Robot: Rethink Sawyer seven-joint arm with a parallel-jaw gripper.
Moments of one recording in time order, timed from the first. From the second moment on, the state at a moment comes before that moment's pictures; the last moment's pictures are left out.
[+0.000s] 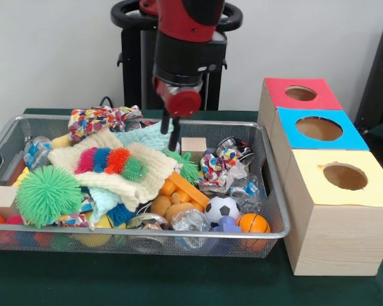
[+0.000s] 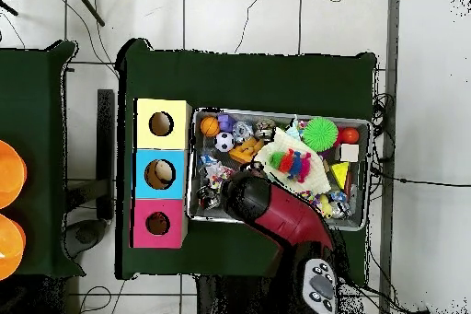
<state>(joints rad) -0.10 -0.57 -0.29 1.83 0.33 0.30 2.45</state>
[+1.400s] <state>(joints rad) 0.08 -0.30 -0.58 1.63 0.55 0.53 2.76</state>
